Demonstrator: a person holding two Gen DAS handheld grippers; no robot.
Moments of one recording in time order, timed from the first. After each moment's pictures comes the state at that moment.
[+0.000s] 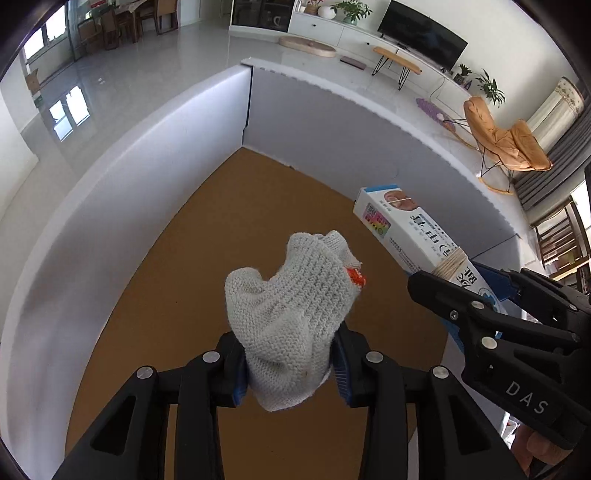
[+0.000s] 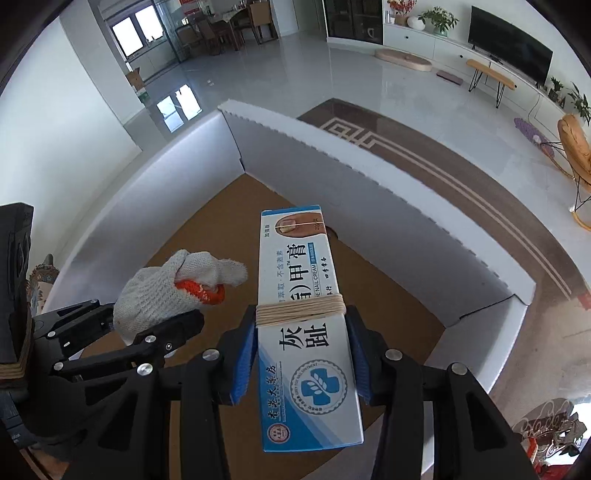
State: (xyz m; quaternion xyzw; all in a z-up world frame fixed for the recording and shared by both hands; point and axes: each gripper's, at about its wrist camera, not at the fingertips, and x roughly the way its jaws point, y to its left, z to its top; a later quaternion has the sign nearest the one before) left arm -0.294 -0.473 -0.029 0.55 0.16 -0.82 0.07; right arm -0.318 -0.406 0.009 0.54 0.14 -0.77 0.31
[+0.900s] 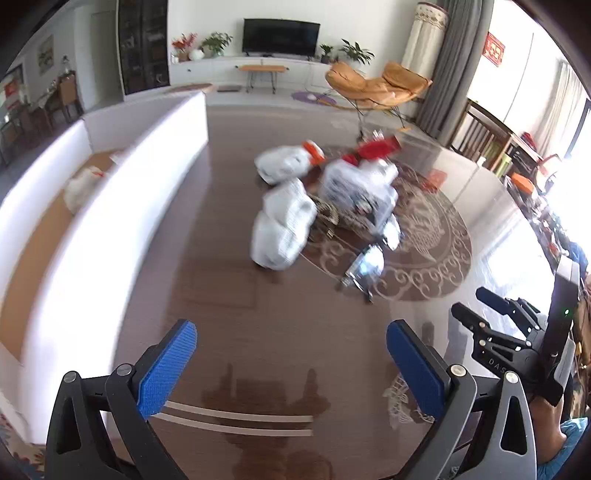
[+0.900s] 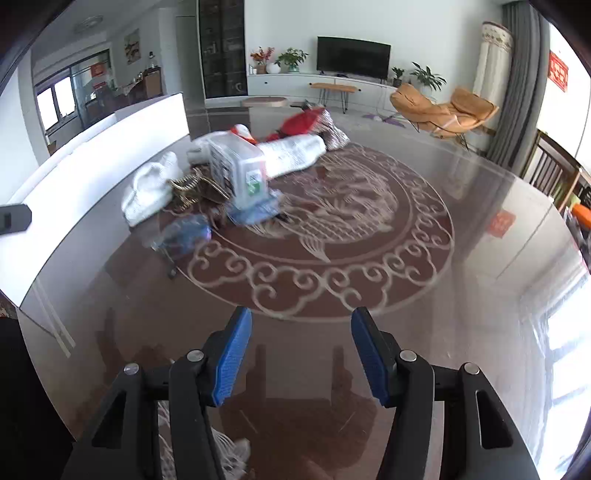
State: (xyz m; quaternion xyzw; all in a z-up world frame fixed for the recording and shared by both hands) left arm -0.033 -0.150 -0.013 0.48 0.03 -0.87 -0.09; right arm -0.006 0.074 -0.037 0.42 0.06 -0.90 0.11
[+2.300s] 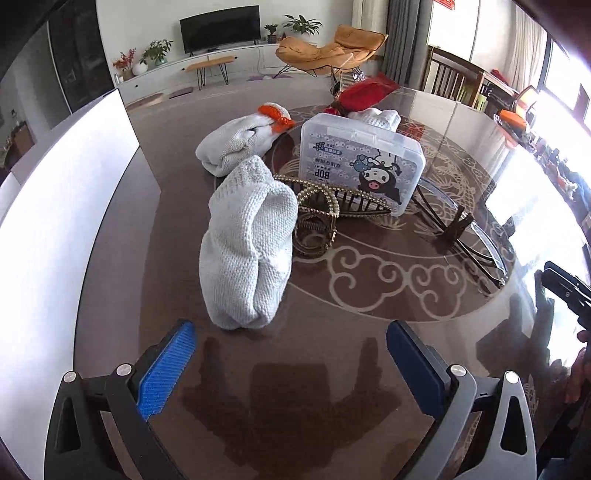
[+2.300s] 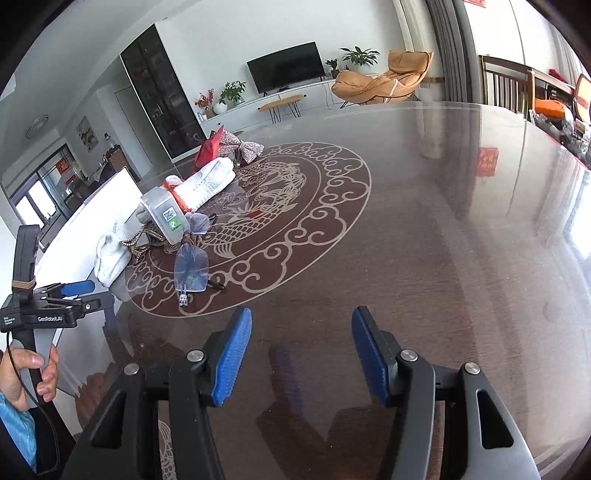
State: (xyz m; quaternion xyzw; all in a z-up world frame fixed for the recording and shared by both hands) left arm -0.121 -0.132 -0.067 0.48 -0.09 -0.86 -0.14; right arm 0.013 0.171 -0.047 0.40 -0.12 -0.91 0.07
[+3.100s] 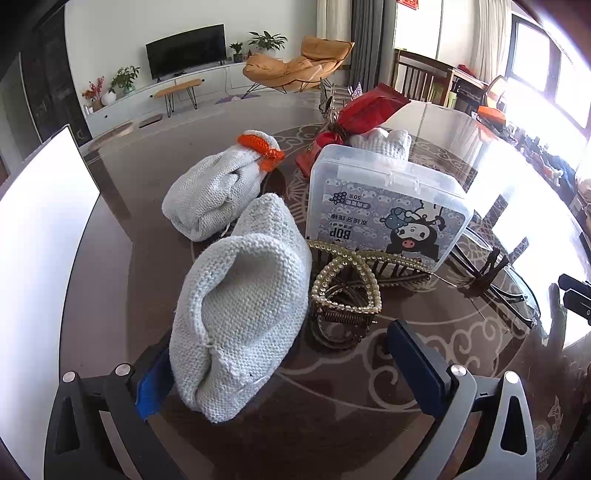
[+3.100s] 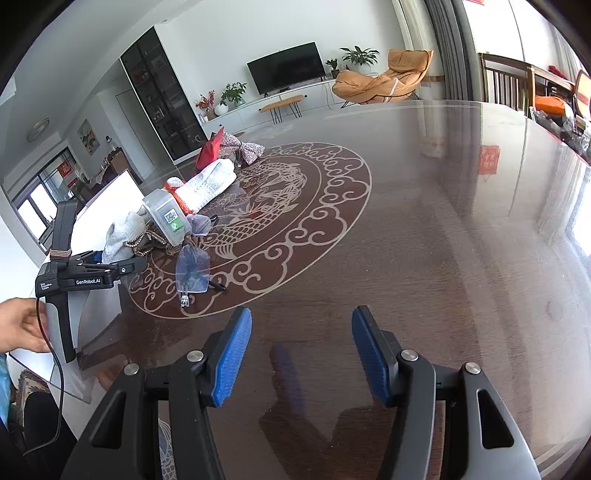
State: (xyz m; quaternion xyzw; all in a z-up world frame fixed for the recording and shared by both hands) left arm -0.187 -0.137 -0.080 0.45 -0.11 -0.86 -0.21; right arm 0.013 0.171 -0.049 0.39 -0.12 -0.91 0.08
